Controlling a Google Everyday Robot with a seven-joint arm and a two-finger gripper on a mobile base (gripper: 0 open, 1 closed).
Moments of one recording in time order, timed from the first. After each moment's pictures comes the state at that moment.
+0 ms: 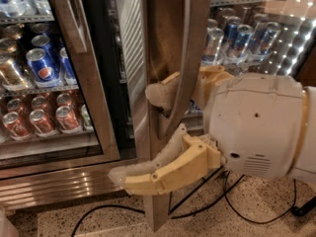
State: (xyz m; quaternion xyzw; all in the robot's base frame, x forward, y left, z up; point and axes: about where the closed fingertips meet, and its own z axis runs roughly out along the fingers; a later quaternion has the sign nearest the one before) arm 0.323 0.016 1.042 -0.45 0.62 0.31 0.57
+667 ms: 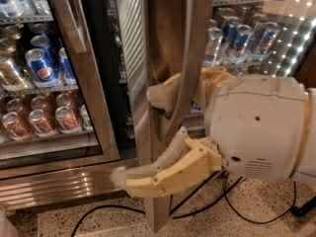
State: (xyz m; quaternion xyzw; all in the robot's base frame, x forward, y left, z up) arm 0.322 0.013 1.040 -0.46 0.62 0.29 0.57
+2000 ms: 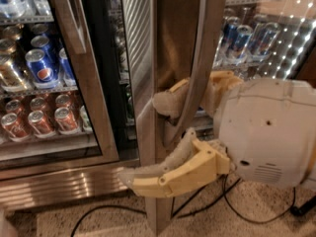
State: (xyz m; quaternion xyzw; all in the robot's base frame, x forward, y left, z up) arm 0.318 0.006 1.039 -0.45 0.63 0.29 0.57
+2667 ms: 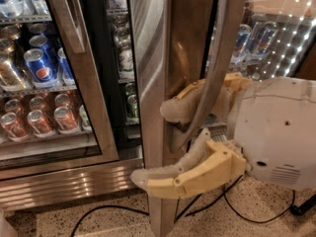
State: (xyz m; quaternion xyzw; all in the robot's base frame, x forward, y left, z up) arm 0.318 -0.007 1.041 -0.45 0.63 0.28 0.57
